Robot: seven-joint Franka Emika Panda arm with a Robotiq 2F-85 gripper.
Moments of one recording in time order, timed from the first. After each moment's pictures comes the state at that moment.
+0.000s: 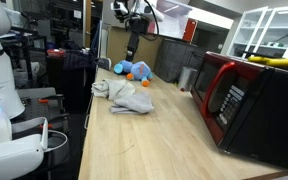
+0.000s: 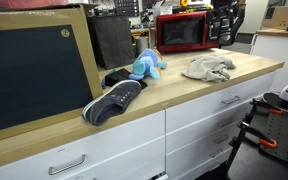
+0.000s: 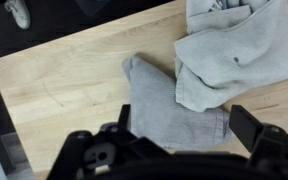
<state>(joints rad) -0.20 -0.11 -0.18 -2.16 -0.14 1.90 0.33</state>
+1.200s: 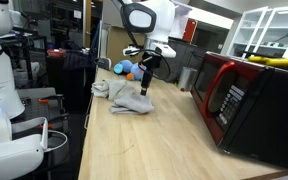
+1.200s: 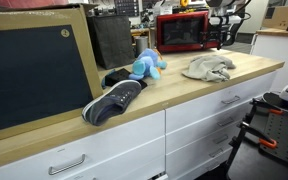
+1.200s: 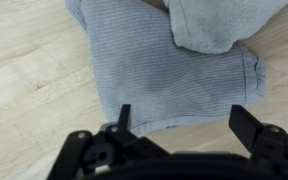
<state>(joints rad) -0.26 0.18 -0.25 -2.15 0.08 2.32 0.24</state>
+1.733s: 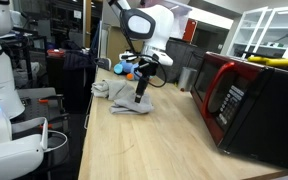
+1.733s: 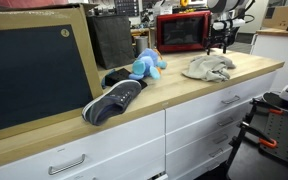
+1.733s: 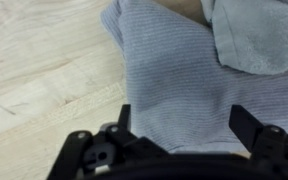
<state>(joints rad) -0.26 0.20 -0.28 -2.17 0.00 2.30 0.26</state>
